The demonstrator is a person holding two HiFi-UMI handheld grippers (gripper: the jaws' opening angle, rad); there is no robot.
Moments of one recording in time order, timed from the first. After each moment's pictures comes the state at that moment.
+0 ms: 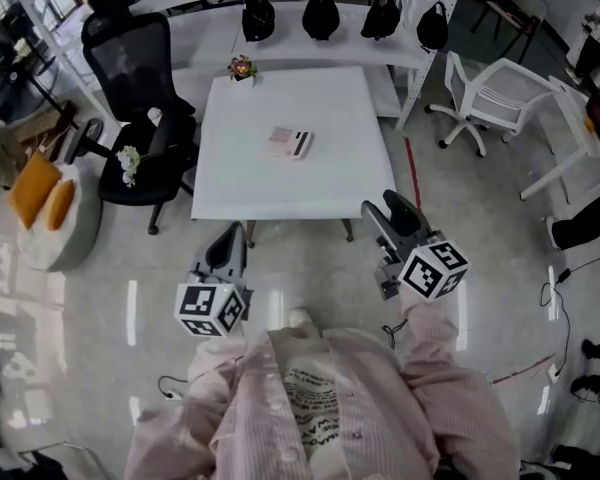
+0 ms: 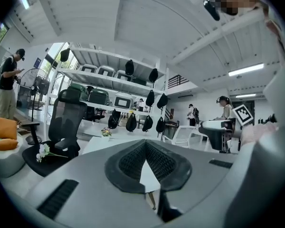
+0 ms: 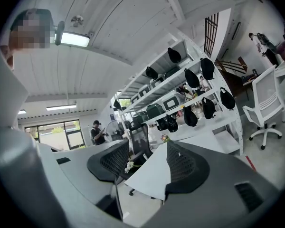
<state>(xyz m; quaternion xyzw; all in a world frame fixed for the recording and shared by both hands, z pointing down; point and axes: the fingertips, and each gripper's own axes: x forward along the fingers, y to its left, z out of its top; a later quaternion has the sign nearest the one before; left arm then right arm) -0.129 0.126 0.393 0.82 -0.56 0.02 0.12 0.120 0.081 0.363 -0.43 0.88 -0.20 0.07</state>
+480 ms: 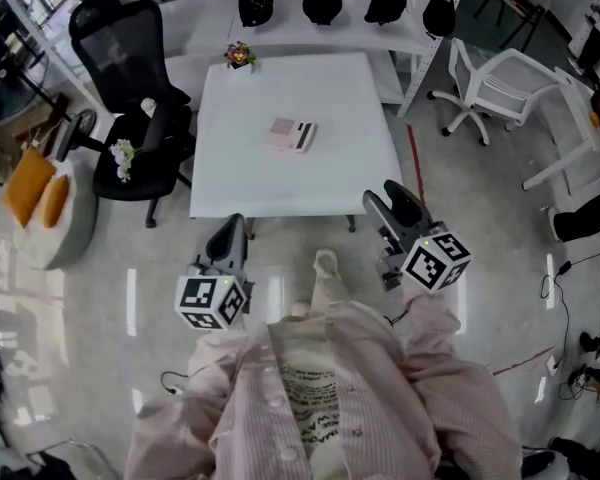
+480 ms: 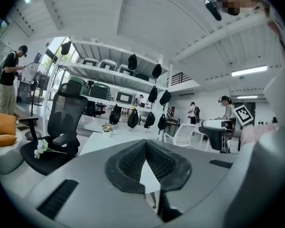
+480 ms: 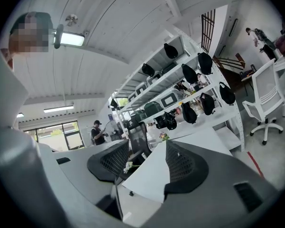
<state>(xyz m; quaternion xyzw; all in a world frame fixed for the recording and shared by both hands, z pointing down) -0.143 0.087 0.416 0.81 -0.56 0.03 0.14 0.106 0.041 0.382 -0.43 0.87 -0.22 0.07</state>
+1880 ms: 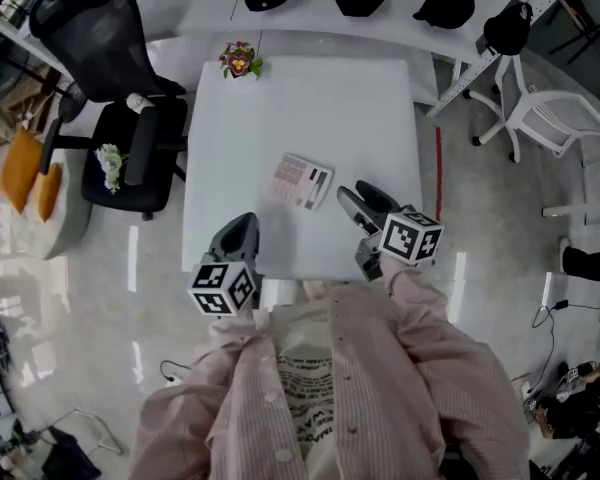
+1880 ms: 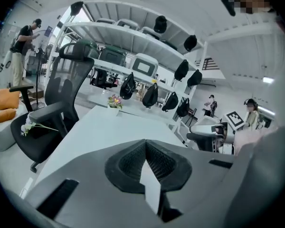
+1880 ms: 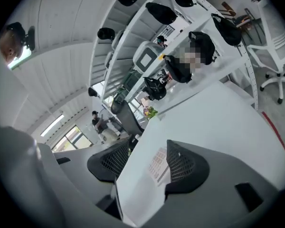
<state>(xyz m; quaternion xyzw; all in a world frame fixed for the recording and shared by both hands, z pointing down) -0.151 -0.155 0.540 0.75 -0.58 0.09 0.30 0.038 -0.234 0.543 -0.36 0.83 -0.43 -0.02</state>
